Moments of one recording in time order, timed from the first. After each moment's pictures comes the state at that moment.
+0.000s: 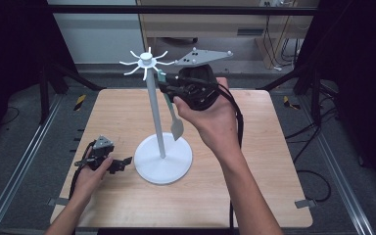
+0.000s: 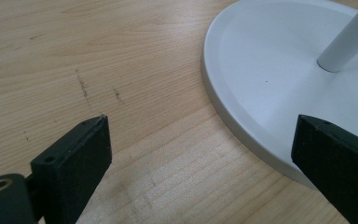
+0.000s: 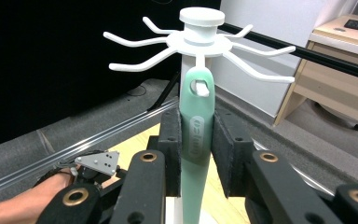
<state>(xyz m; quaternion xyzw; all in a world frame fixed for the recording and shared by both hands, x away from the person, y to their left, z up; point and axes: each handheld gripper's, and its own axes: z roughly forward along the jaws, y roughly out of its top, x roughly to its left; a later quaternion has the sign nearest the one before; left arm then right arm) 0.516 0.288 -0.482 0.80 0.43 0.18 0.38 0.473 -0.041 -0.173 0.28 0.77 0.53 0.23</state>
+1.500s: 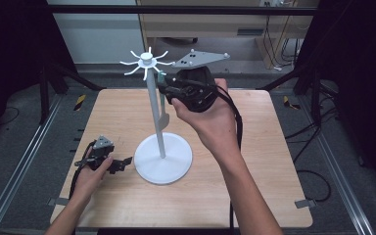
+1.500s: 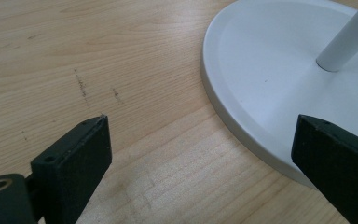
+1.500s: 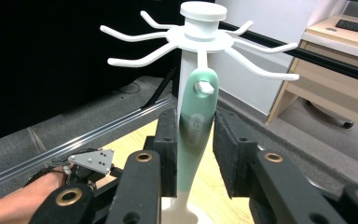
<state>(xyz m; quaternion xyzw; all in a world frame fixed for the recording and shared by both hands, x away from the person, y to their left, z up) 0.516 0.288 -0.483 0.79 0.44 0.18 0.39 0.471 -0.038 -0.175 0.28 0.77 0.52 0.24</state>
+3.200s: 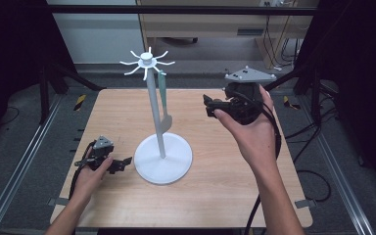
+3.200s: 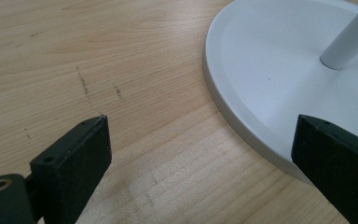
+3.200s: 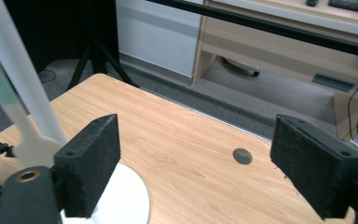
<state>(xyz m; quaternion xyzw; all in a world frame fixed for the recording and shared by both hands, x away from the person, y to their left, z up) 0.516 0.288 -0.483 0.79 0.44 0.18 0.38 0.475 -0.124 -0.216 0.42 0.72 0.44 0.32</state>
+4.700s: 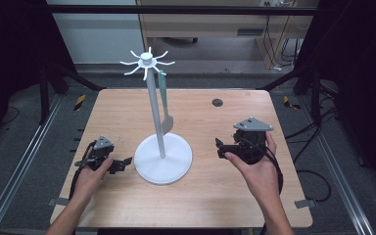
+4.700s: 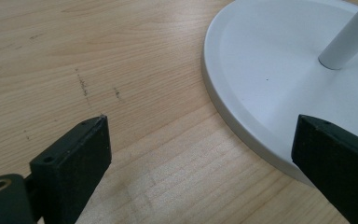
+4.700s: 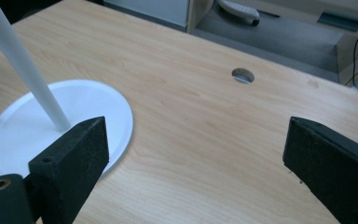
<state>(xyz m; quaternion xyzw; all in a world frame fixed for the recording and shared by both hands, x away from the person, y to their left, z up) 0.515 0.287 -0.483 0.80 0.43 0.18 0.38 0.457 -0.157 -0.339 0.46 0.74 0.38 0.29</state>
